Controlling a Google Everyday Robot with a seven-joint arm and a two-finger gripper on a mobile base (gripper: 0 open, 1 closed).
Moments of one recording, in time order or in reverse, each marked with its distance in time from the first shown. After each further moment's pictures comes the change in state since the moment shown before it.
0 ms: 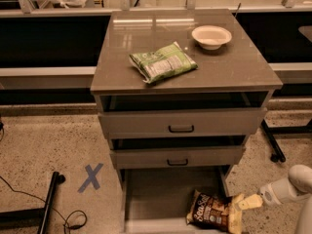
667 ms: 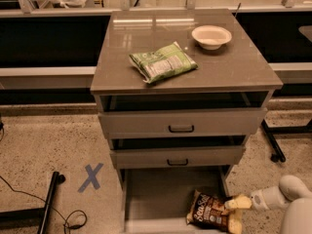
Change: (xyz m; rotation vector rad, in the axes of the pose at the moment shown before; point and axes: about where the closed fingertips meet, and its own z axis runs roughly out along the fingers) arm -0.002 -0.021 0.066 -0.099 -0.078 0.194
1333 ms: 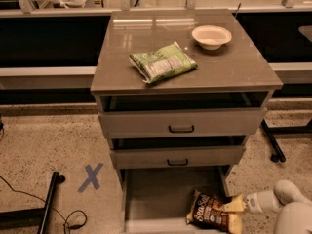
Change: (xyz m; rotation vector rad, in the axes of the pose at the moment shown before) arm 0.001 -0.016 0.032 -0.015 -0.029 0.037
